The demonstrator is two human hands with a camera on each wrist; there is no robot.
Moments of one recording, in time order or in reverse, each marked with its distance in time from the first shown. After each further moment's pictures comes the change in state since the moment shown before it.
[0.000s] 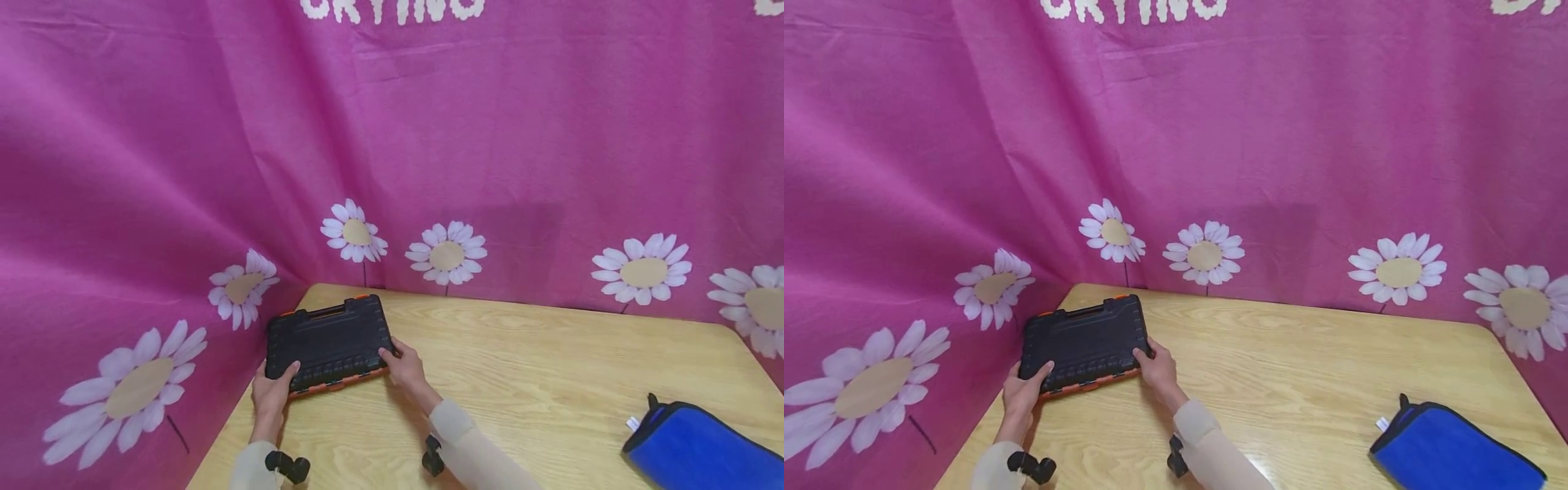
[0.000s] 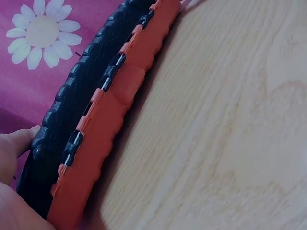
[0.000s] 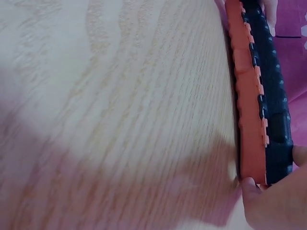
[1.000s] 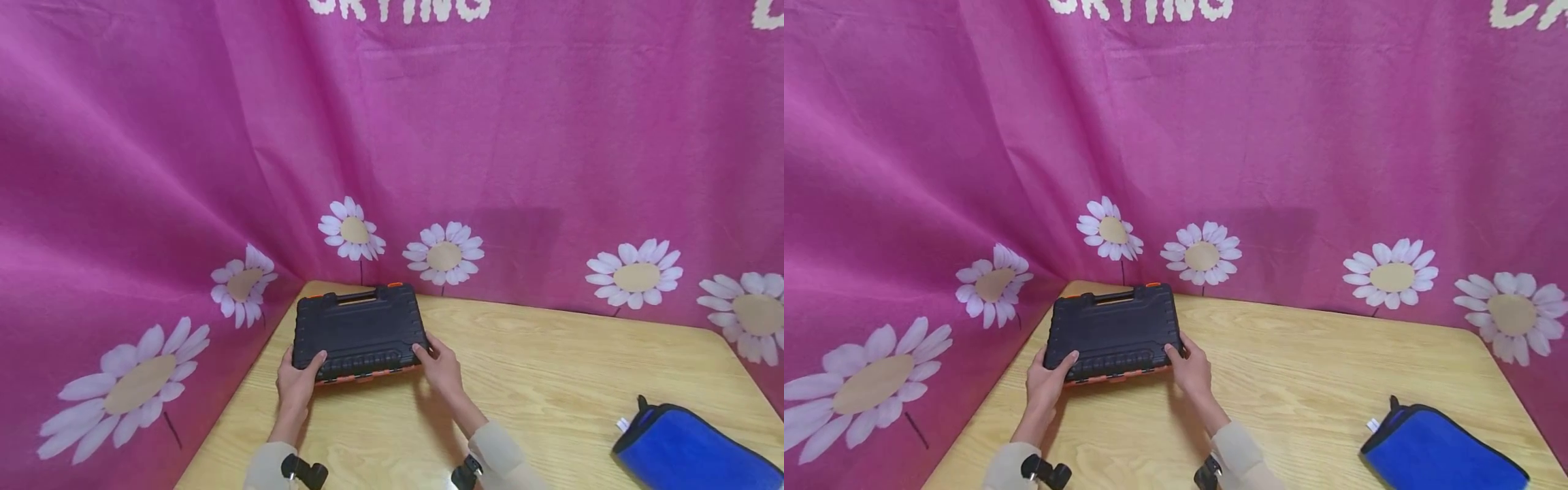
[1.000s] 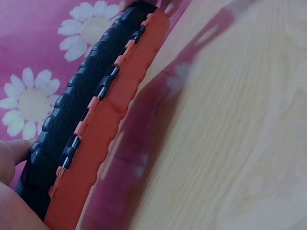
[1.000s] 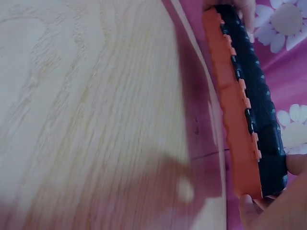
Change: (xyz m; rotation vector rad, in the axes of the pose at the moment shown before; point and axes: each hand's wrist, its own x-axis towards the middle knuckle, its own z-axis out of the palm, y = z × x) left_hand -0.038 0.029 0.037 -0.047 -0.111 0.106; right_hand -0.031 -0.015 -0.070 -0.042 0.131 -0.071
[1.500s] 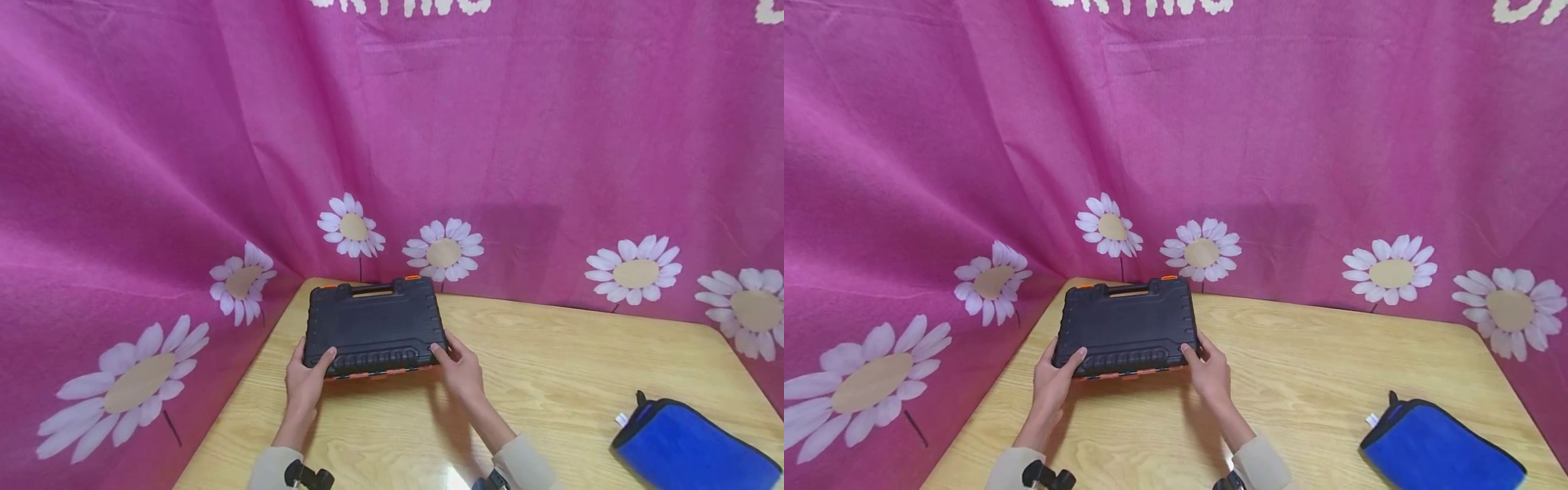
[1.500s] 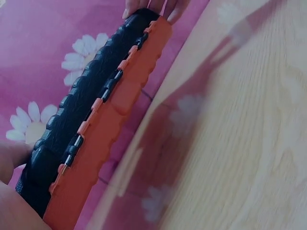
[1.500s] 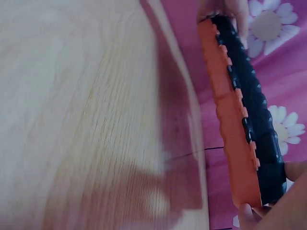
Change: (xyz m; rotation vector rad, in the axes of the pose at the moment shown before) left_hand -0.021 0.017 0.008 -0.029 -0.077 0.025; right_hand -0.017 -0.010 -0.032 0.056 0.037 0.026
